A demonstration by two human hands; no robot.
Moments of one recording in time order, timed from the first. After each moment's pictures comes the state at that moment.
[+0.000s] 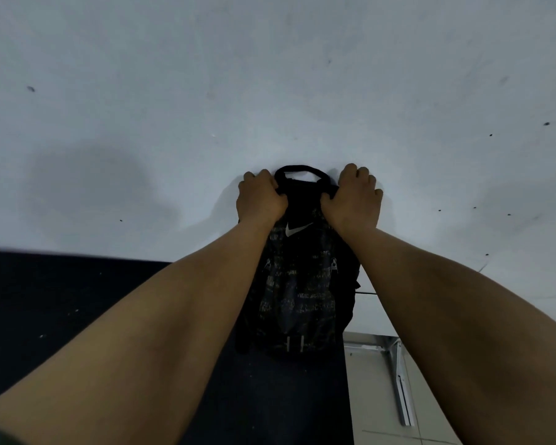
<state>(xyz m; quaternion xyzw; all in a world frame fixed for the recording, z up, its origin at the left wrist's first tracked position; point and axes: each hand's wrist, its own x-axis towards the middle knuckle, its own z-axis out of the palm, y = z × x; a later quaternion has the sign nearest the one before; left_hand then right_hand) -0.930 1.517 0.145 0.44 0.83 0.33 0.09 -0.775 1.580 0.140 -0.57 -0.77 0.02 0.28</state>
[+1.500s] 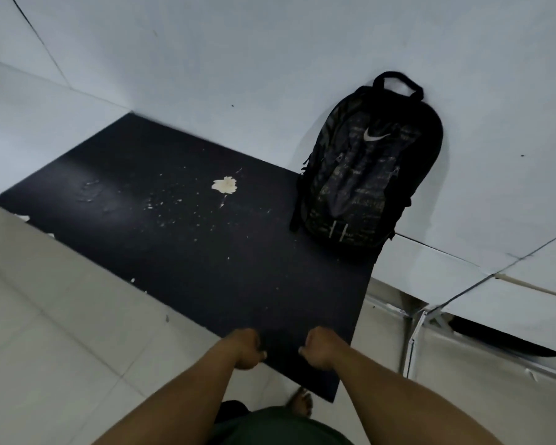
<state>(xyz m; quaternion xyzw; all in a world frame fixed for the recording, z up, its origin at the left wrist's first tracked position) -0.748 1.065 -0.062 0.30 0.82 -0.04 0.49 -0.615 1.216 -0.091 -0.34 -0.82 0.34 -0.33</state>
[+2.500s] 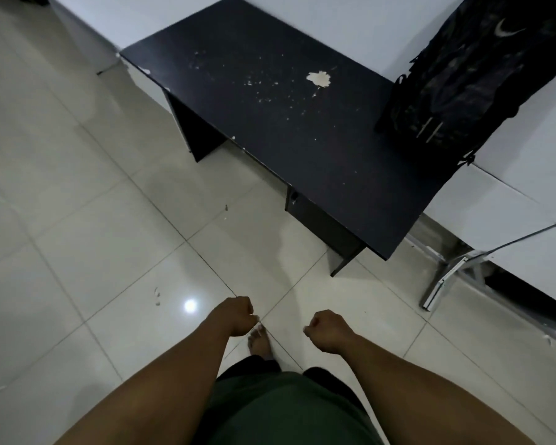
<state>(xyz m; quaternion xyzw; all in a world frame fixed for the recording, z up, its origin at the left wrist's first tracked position) -0.576 0.755 -0.097 0.14 0.86 0.07 0.48 -0.454 0.946 -0.124 -0.32 -0.80 0.35 -0.37</state>
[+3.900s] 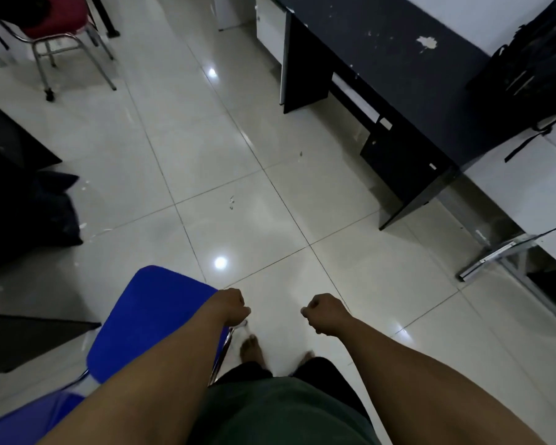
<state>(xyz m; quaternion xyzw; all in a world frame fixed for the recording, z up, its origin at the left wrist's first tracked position) -0.203 0.412 -0.085 0.02 0.87 0.11 0.49 -0.148 0.639 -0.105 -0.22 -0.83 0.34 -0.38</state>
